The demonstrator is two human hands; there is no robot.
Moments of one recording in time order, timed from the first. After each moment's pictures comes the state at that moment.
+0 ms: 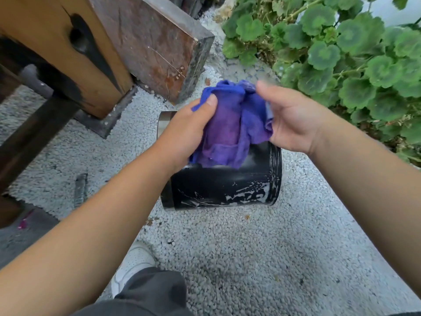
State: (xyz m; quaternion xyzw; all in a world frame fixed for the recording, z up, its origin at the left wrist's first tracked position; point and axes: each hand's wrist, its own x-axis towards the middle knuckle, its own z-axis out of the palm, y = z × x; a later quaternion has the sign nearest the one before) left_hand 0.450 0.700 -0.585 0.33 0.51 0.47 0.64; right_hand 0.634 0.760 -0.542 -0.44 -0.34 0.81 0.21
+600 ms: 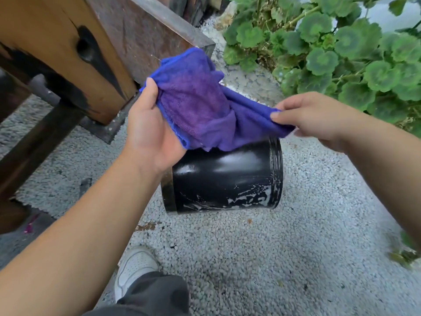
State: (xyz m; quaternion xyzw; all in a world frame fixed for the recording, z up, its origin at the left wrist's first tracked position) left_hand 0.420 0.699 -0.561 0.10 0.22 0.59 0.77; right_hand 0.674 0.771 -0.528 -0.62 -0.61 0.49 0.05
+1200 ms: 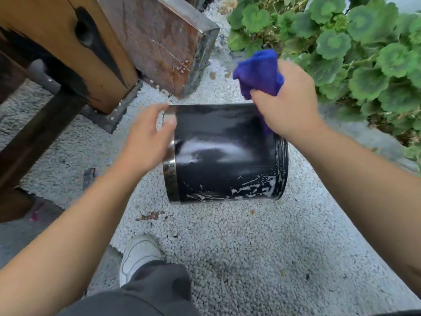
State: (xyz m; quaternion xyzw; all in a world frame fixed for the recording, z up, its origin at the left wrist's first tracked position) left_hand 0.377 0.665 -0.623 0.56 0.72 0.27 0.31; right_hand 0.615 0.757 -0.560 -0.61 -0.70 0.23 0.28
